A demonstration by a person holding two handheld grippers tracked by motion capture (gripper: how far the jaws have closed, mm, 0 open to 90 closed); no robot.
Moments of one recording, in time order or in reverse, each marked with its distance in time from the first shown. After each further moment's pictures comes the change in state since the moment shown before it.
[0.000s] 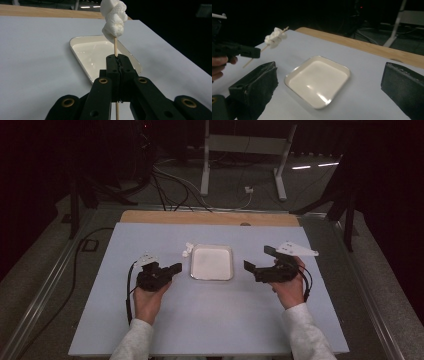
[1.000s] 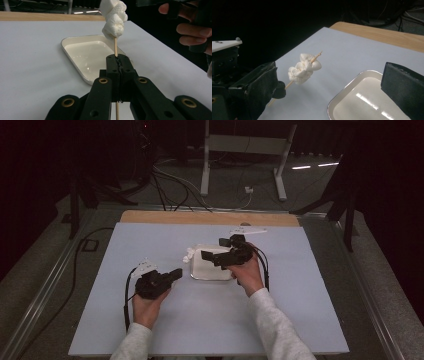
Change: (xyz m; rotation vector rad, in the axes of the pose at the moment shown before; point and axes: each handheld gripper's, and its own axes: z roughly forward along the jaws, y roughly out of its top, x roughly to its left) left arm -0.006 -0.015 -0.009 -0.037 -0.048 0.056; right arm 0.040 0.031 0.106 0.092 0.242 0.110
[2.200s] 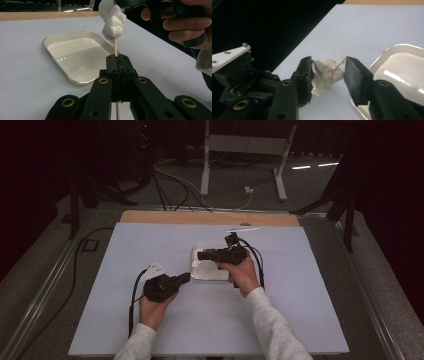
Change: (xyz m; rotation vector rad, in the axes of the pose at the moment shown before) left arm -0.013 -0.006 0.015 0.027 -0.061 0.068; right arm -0.010 -0.005 0.020 0.146 0.134 0.218
